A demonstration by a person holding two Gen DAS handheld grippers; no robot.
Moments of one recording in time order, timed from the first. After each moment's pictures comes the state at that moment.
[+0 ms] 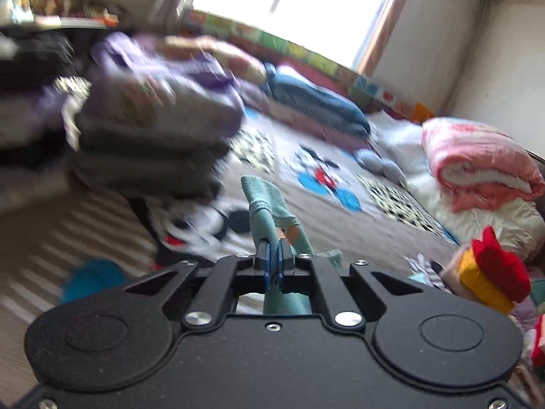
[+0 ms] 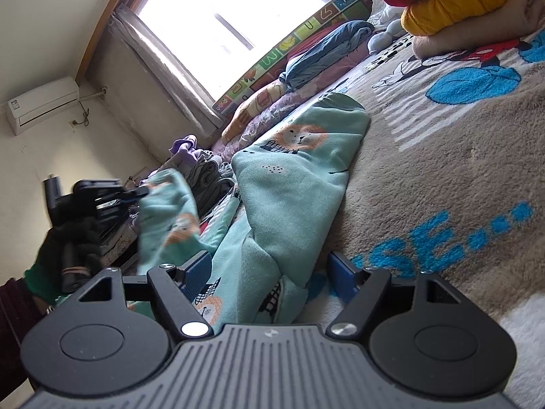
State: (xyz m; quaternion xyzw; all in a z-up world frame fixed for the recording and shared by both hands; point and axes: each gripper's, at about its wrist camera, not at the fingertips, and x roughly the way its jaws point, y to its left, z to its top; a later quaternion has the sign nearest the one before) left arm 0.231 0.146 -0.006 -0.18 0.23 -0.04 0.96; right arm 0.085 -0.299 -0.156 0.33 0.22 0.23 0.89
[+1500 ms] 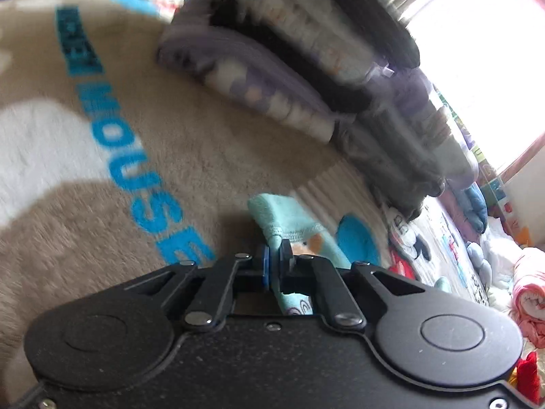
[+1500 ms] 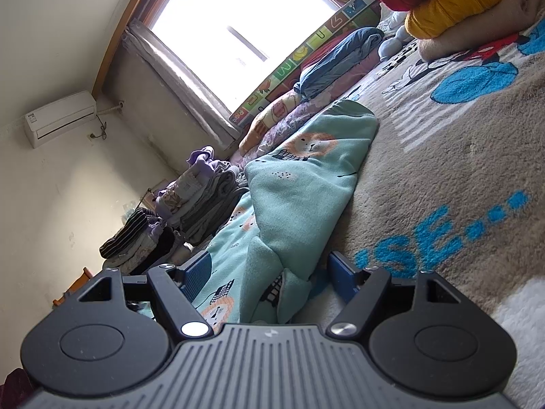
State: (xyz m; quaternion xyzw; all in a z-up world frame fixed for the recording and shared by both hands) left arm 0.119 0.295 -0.108 -0.37 0.22 0.19 0.88; right arm 0.075 -0.305 -0.162 0.35 0.19 0.26 0.88
